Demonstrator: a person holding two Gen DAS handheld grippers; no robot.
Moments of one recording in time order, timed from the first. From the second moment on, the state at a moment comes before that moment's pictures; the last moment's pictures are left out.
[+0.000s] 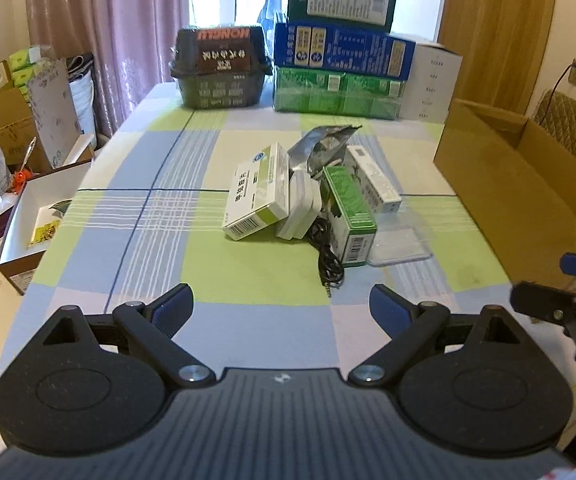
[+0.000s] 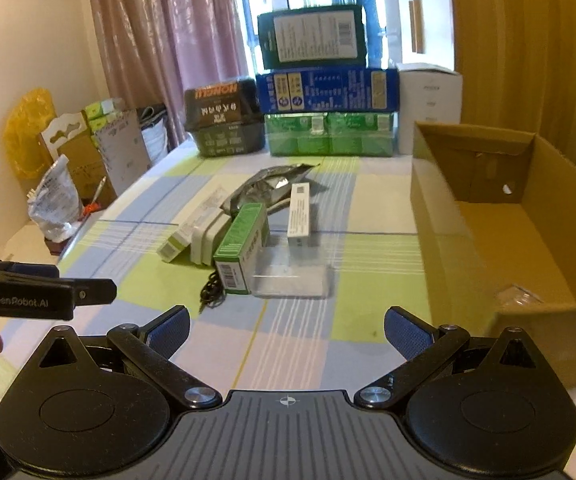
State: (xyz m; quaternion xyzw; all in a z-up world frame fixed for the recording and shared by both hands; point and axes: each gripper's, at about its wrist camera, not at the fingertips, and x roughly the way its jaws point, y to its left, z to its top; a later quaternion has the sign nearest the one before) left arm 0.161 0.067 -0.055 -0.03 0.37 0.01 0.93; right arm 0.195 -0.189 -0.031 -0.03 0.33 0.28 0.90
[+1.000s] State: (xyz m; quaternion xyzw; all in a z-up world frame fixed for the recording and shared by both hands) left arm 0.267 0.043 -0.141 0.01 0.42 -0.07 0.90; right arm 0.295 -0.150 -0.112 -0.04 0.36 0.28 0.89
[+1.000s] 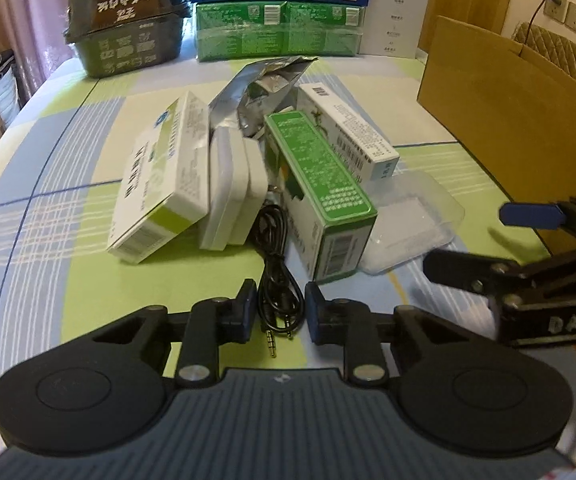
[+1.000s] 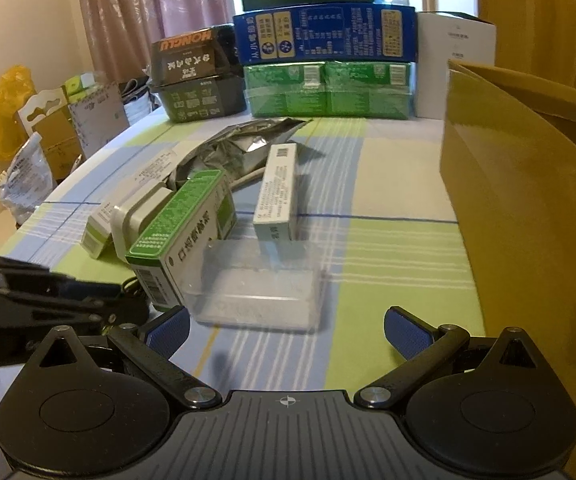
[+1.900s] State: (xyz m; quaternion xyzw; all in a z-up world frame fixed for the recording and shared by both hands) left arm 0.237 0.039 -0.136 0.02 0.43 -0.08 0.90; right arm 0.294 -0.132 -0.124 -0.07 0.38 0.25 0.89
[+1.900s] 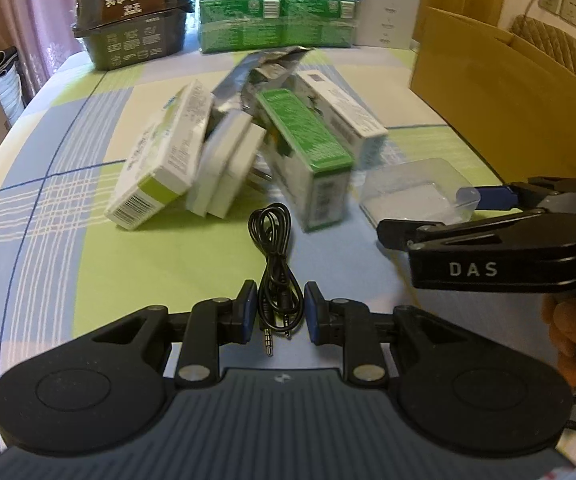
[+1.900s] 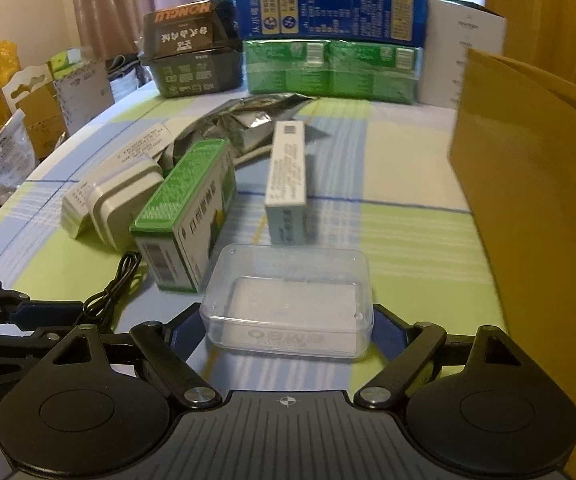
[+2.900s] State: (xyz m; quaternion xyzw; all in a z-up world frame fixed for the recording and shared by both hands) left arm 0.207 0.013 -0.138 0.05 0.42 -0.07 0.90; right arm 0.228 -0.185 -0.131 -0.08 0.36 0.24 0.90
